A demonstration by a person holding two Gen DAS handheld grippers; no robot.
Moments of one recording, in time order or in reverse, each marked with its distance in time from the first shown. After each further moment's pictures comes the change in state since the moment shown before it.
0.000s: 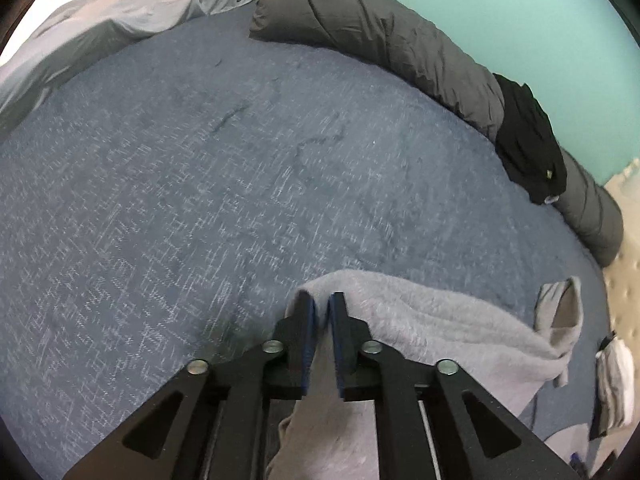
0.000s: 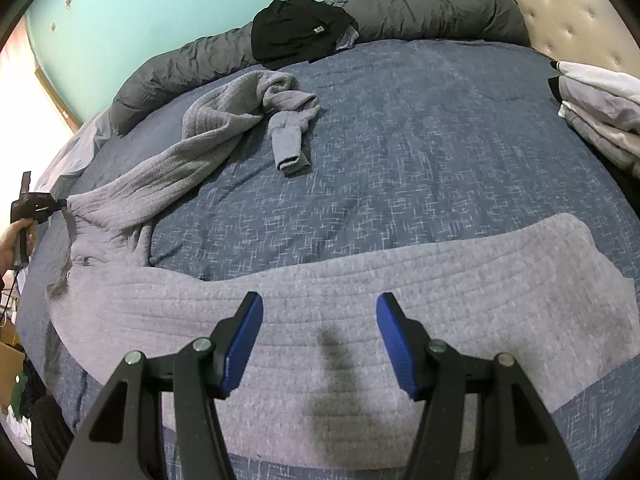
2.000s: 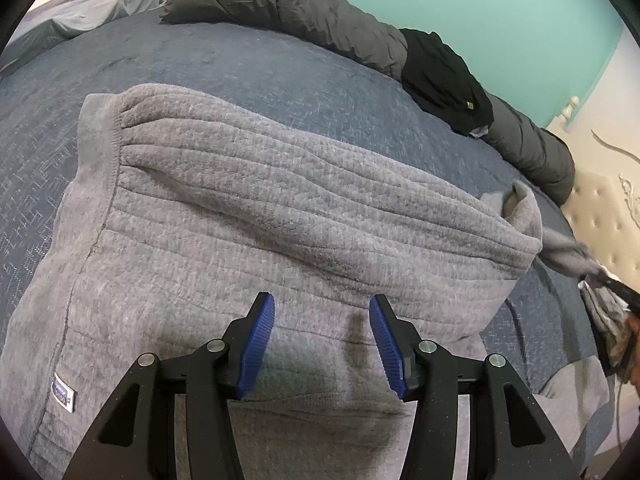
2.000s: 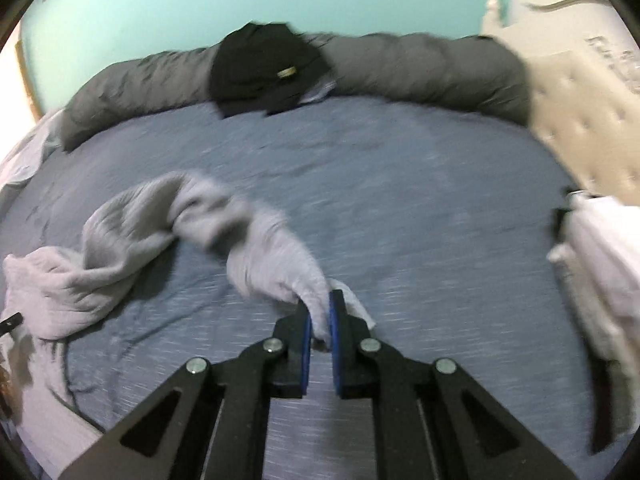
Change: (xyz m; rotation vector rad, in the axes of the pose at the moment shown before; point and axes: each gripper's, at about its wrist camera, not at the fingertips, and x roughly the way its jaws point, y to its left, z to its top) left arm 0.028 -0.126 -0.164 0.115 -0.040 -0.196; right arm 0.039 -0.044 0.184 -0.122 -0.109 -0.261
